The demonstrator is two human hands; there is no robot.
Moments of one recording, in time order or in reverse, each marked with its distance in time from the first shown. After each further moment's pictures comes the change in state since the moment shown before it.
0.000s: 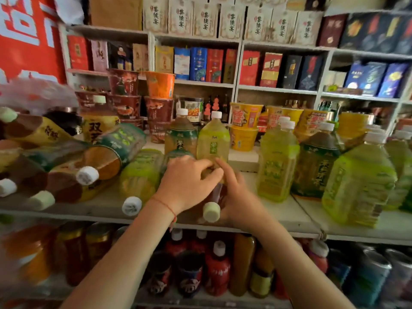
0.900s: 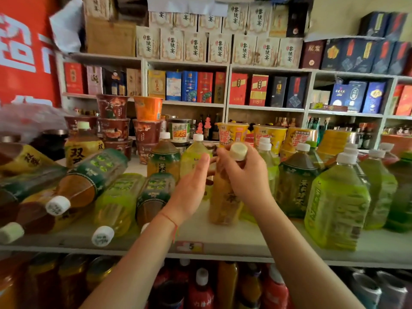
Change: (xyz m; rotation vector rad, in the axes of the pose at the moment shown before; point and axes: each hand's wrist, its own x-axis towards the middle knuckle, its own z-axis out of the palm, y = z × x) left_hand 0.034 0.059 0.006 -0.877 -0.100 -0.164; right_hand 0.041 -0.001 -0.080 0.277 0.631 -0.056
